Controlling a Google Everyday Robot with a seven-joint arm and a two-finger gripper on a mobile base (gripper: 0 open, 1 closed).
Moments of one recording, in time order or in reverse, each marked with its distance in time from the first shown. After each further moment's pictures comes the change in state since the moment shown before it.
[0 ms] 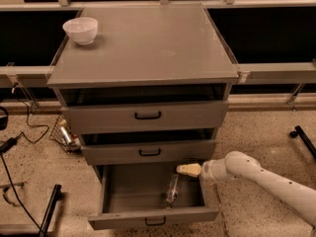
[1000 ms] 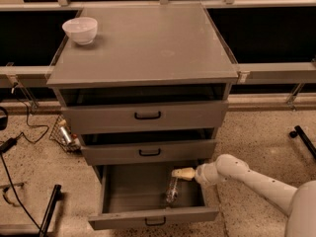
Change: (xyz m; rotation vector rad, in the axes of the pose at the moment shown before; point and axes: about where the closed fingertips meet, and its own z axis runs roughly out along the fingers) arm -0.006 0.019 0.057 -0.006 -0.049 -0.001
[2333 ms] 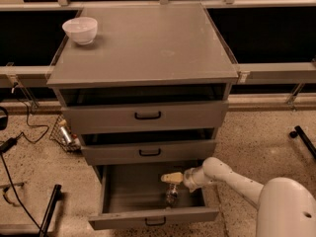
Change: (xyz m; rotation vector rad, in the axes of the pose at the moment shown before) arm -0.014 -0.003 0.084 0.069 -0.091 0.002
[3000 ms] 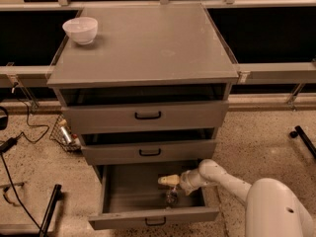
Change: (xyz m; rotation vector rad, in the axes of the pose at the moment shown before) arm -0.003 0.009 0.036 0.025 -0.040 0.030
